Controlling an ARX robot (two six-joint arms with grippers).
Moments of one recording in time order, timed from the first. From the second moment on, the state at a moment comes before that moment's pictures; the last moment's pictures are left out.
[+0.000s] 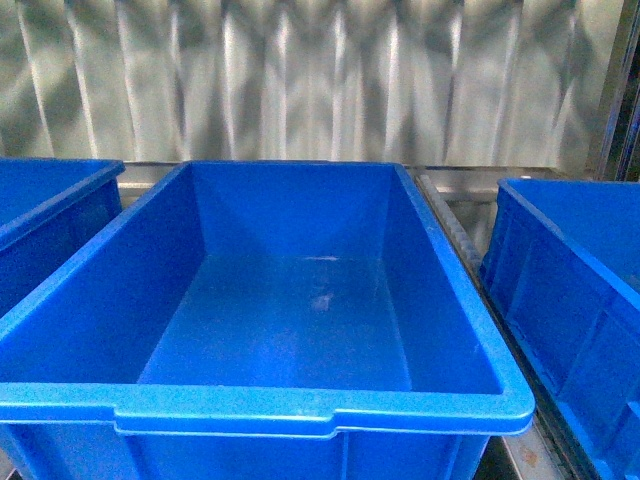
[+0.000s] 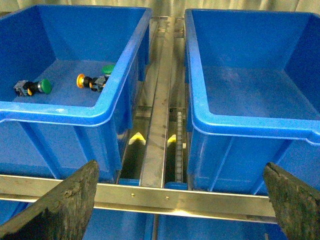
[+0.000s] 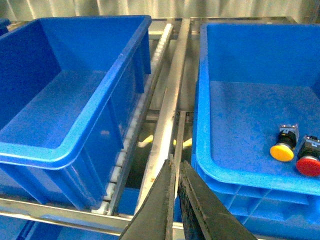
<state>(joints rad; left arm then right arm) 0.00 0.02 0.02 0.00 0.00 -0.01 -0.13 0.43 0.14 0.28 -0.13 0.01</state>
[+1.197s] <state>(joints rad) 0.00 0.02 0.02 0.00 0.00 -0.01 0.00 0.00 0.02 0.00 0.00 0.00</state>
